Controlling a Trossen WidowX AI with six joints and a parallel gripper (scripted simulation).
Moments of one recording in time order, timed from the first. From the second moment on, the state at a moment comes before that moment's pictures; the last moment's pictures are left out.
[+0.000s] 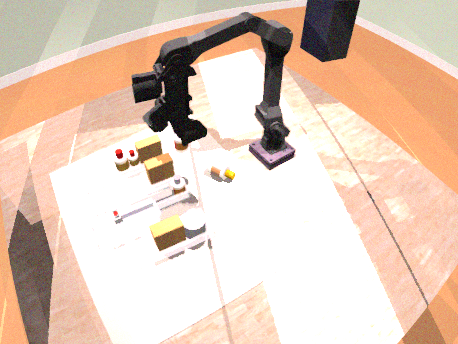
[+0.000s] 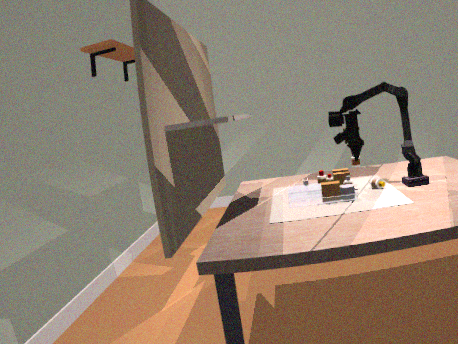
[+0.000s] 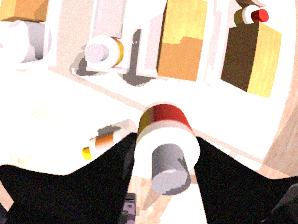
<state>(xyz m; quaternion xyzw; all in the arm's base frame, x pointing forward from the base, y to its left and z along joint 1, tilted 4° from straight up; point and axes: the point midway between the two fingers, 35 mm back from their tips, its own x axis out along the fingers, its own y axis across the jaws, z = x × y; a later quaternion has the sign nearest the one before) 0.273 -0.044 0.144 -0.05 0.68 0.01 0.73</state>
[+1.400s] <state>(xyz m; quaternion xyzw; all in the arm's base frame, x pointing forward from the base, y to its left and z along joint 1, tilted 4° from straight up) 0.283 0.023 0.077 -0.02 0.69 -0.01 0.73</state>
